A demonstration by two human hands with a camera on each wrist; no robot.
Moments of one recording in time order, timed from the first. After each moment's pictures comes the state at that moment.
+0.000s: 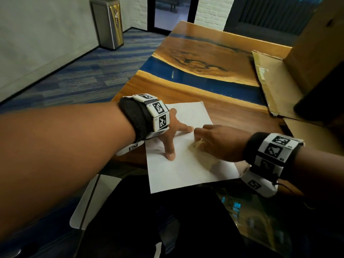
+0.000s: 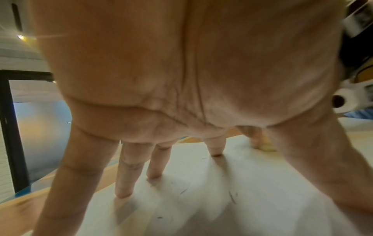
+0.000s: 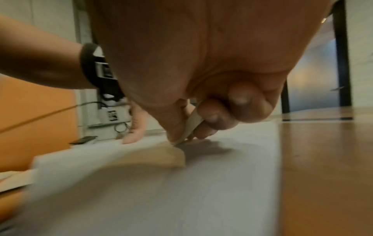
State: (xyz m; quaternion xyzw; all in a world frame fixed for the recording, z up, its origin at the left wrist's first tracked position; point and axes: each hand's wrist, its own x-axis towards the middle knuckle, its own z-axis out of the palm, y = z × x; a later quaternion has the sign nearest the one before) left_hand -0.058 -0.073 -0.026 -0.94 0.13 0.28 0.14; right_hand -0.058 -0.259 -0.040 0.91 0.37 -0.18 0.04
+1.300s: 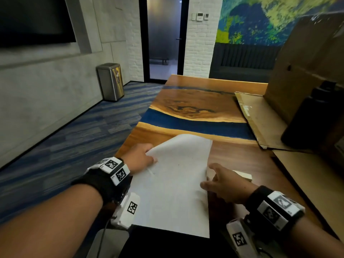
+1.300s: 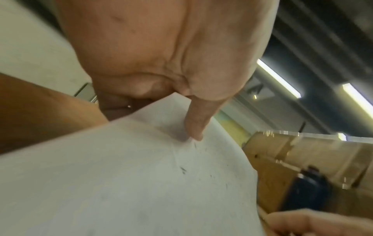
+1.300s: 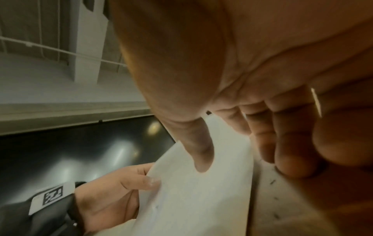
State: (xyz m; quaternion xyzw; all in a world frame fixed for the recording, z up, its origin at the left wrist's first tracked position) left_hand -0.067 0.010 -0.031 -0.93 -0.01 0.06 -0.37; right_hand -0.083 -0.271 -0.041 0.94 0.09 -0.18 -0.29
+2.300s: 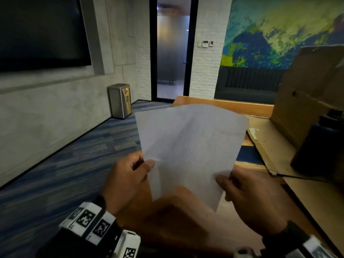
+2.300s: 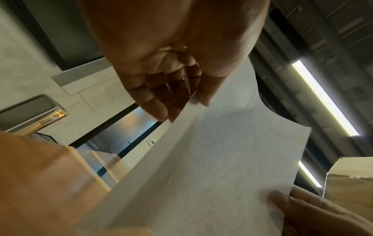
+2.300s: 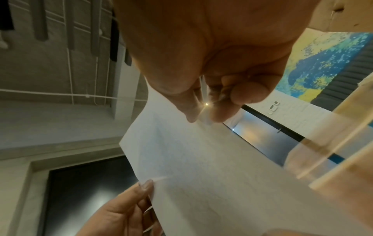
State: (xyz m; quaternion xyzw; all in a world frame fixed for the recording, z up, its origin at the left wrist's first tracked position) left_hand -0.118 0.021 0.000 -0.83 -0.01 -0.21 -0.52; right_hand -0.118 -0.261 0.027 0.91 0.18 0.09 -0.37
